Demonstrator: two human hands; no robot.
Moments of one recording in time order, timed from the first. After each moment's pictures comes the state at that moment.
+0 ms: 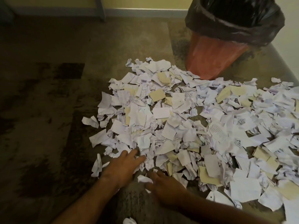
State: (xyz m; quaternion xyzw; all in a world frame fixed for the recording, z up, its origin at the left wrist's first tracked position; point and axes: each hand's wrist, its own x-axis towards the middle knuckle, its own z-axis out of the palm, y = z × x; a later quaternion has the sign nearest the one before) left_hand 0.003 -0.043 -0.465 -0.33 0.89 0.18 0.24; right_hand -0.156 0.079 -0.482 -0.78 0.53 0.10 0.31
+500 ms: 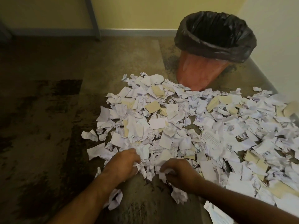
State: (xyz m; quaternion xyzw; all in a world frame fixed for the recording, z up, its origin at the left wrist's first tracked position) left_hand -0.008 -0.083 -0.441 -0.35 0.89 0.26 0.09; right_hand -0.218 0.057 -0.439 -0.64 0.67 -0.15 0.34
